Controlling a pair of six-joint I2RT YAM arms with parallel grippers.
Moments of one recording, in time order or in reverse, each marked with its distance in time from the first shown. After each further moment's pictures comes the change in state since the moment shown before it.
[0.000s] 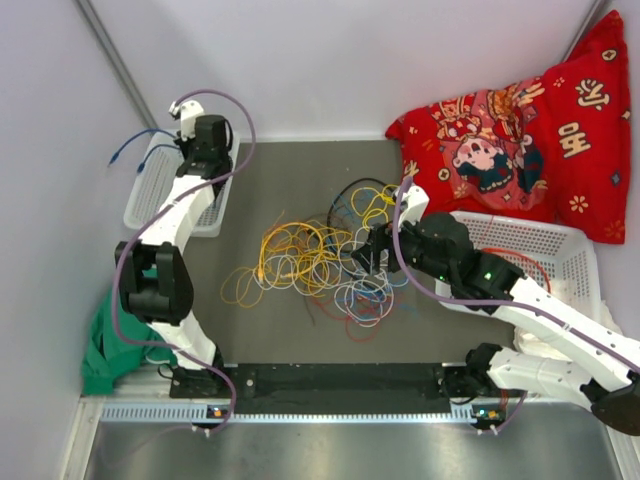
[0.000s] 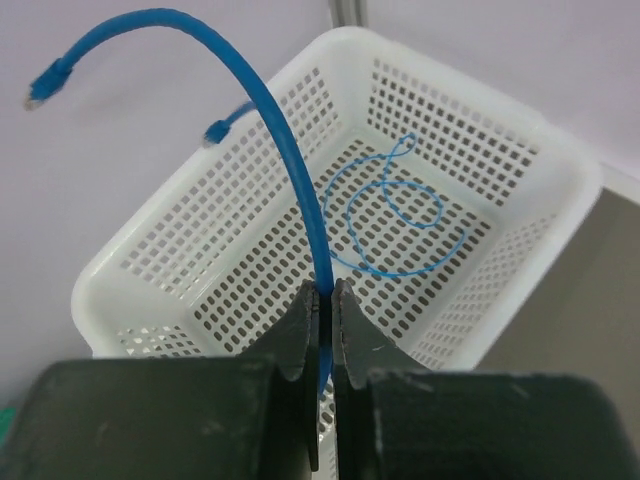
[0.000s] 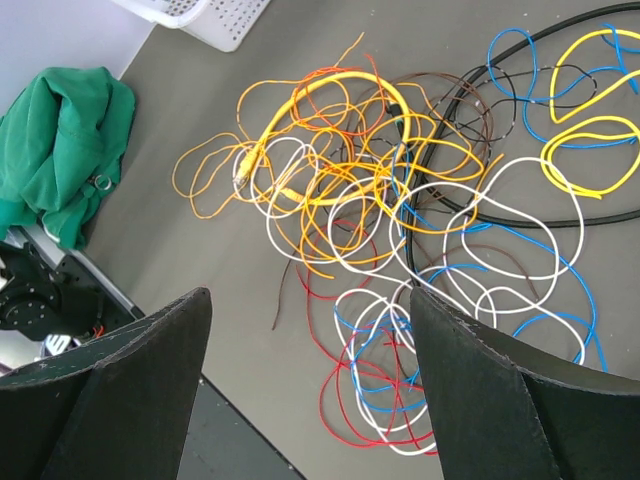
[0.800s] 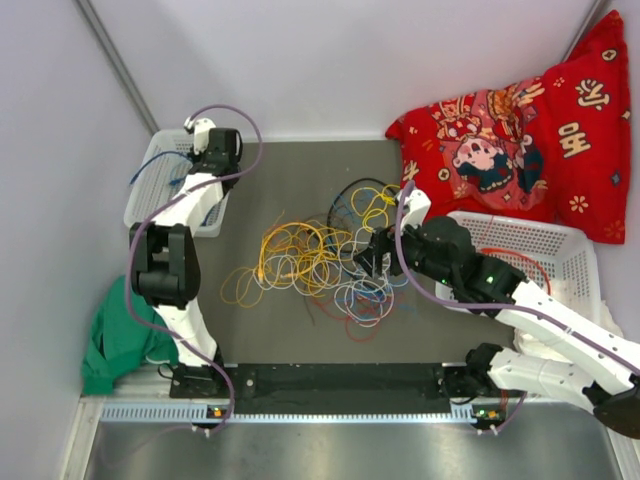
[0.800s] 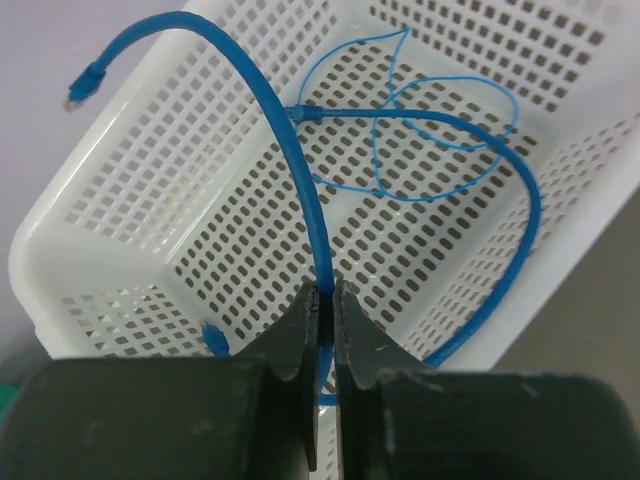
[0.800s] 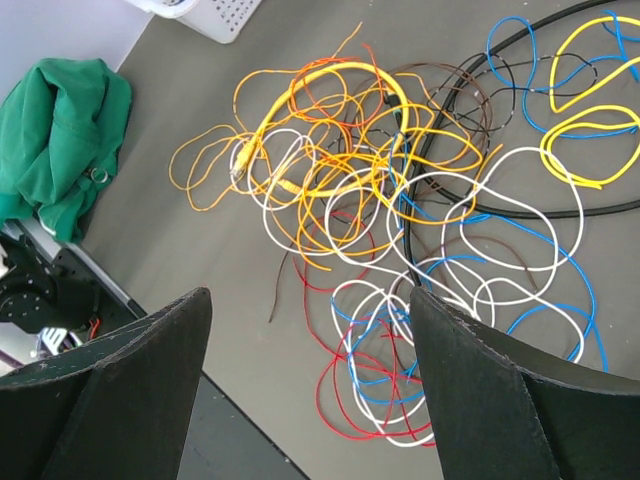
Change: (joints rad) left arm -0.008 0.122 -0.004 -0.078 -0.002 -0.043; right arm 0.000 -0.027 -0.031 0.001 -0.003 0.000
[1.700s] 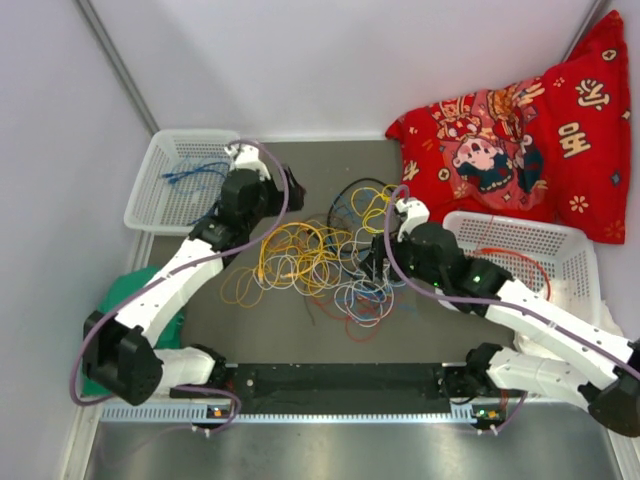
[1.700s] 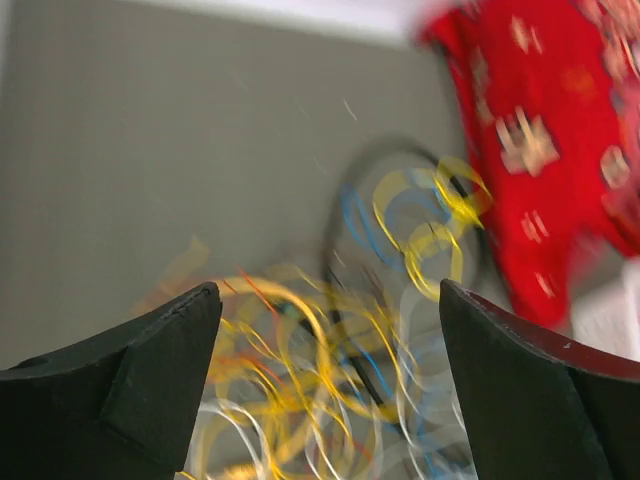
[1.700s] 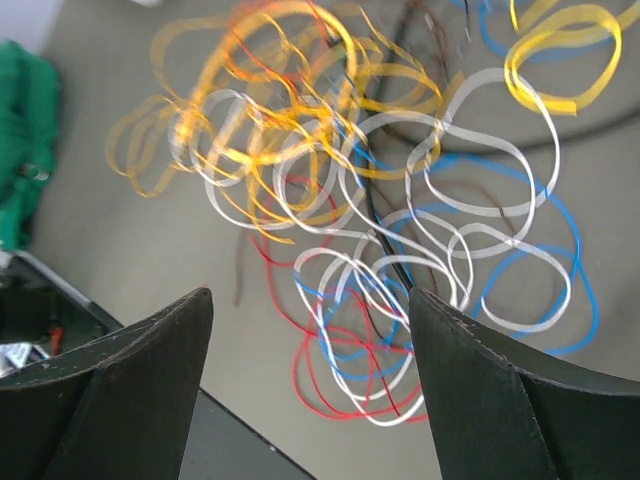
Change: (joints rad) left arm -0.343 -0.581 -0.384 0.158 0.535 -0.172; right arm -0.029 0.021 -0.069 -0.018 0.040 0.068
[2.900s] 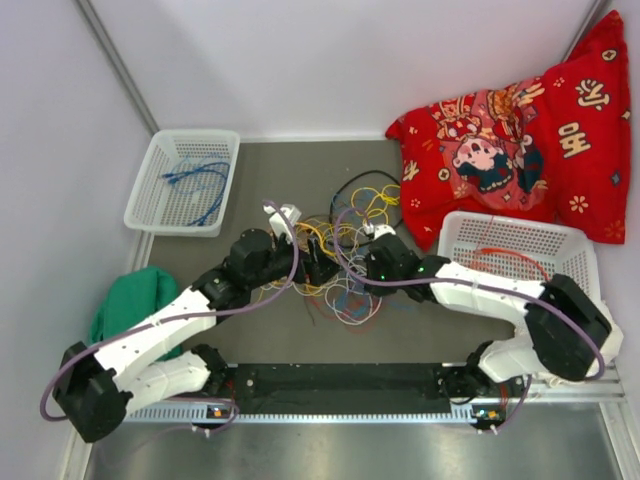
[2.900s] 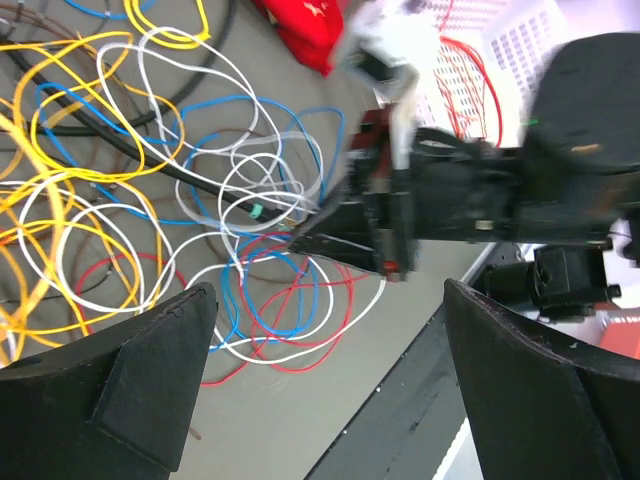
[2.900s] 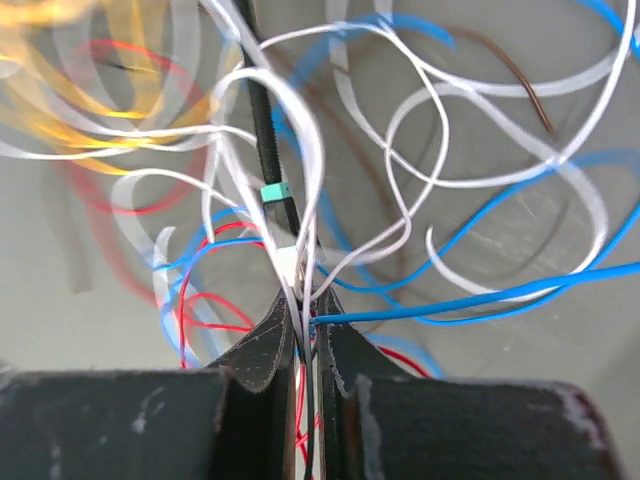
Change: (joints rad) left arm -0.272 -0.271 -0.436 0.131 0.462 -0.169; right arm -0.013 0.441 -0.112 0.116 -0.009 0.034
